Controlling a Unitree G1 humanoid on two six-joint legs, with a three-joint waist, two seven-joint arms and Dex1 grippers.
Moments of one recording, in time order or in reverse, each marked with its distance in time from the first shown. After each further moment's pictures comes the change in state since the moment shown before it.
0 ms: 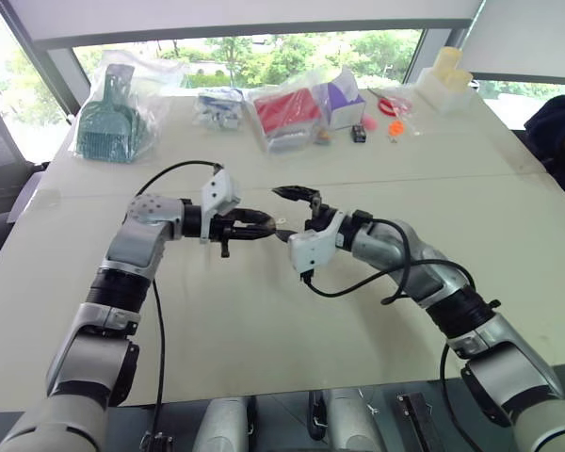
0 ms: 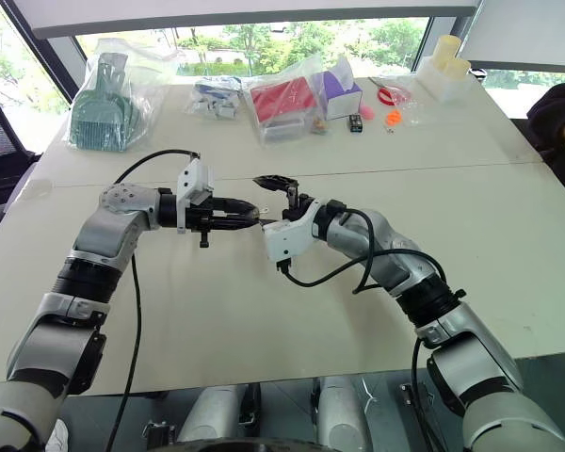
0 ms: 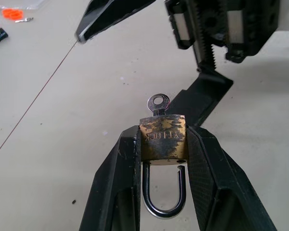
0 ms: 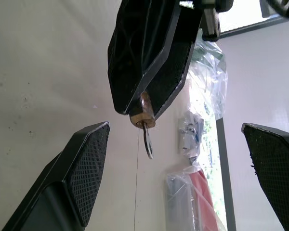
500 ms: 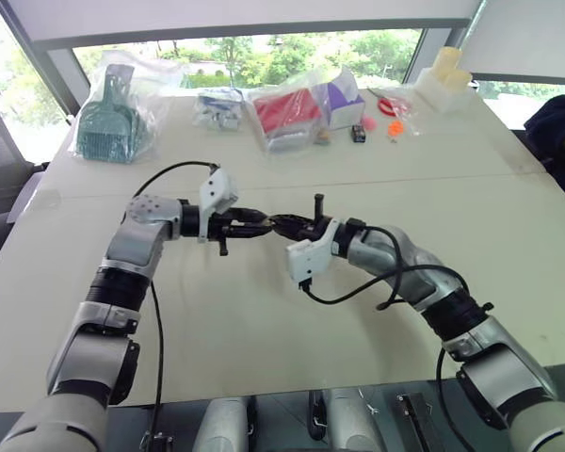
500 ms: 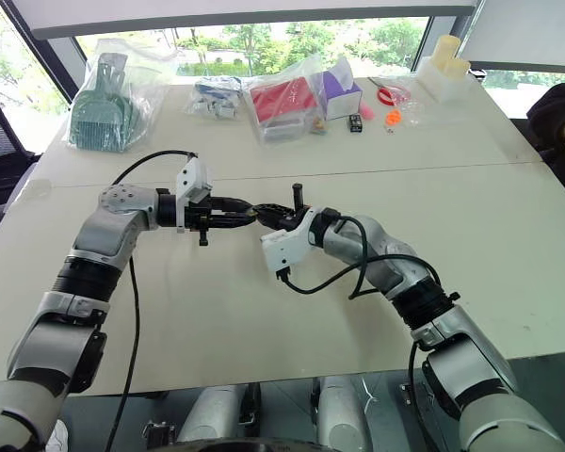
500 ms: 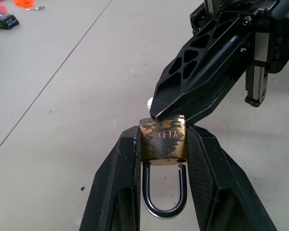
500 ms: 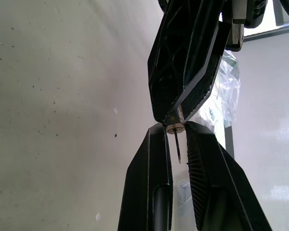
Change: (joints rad) left arm -0.006 -0.001 0.011 0.010 0.000 0.042 0.001; right arm 0.004 0.044 0.005 0.057 -0.070 -0.045 0.002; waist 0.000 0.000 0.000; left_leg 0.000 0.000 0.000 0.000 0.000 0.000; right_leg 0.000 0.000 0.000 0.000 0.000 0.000
